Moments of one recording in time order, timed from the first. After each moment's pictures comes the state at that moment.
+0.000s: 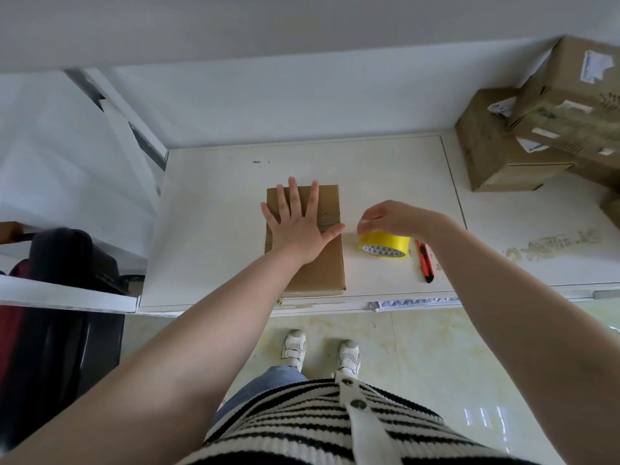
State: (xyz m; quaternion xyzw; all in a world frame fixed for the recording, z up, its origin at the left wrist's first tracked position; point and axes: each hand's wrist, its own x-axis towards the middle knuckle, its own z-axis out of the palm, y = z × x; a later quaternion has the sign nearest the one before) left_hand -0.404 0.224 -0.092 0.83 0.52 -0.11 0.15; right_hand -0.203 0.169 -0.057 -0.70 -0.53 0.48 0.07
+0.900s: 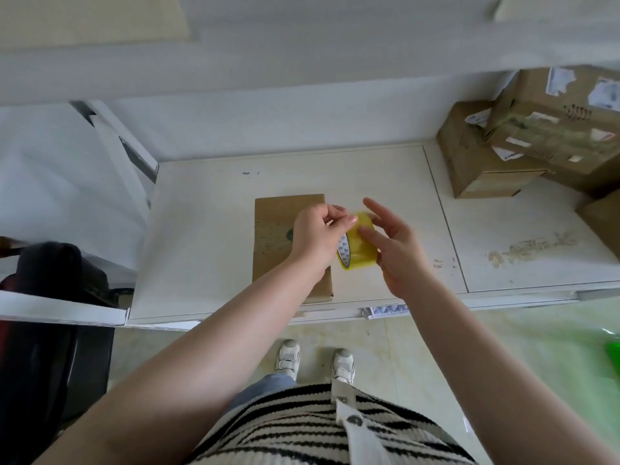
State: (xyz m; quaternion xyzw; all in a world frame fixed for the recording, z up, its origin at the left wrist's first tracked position) left_hand -0.364 0.174 -0.017 0.58 0.52 0.27 0.56; right_hand -0.250 0.101 -0.041 -0.61 -0.20 0.49 0.59
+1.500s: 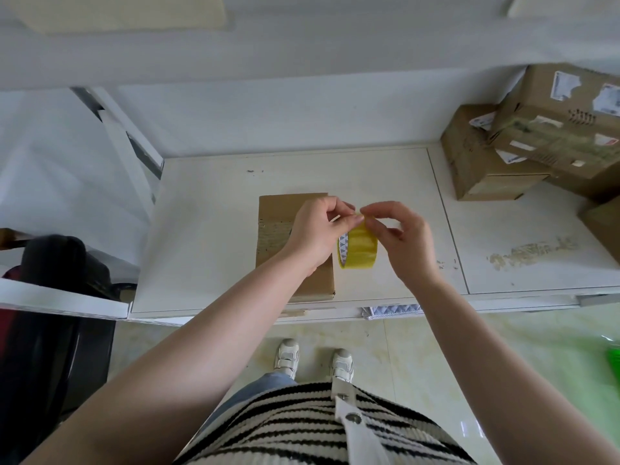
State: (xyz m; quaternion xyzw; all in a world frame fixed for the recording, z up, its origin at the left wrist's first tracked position) left_hand -0.377 0.181 -0.002 0.64 0.46 0.24 0.56; right_hand -0.242 0.097 -0.025 -0.67 -0.45 0.28 0.52
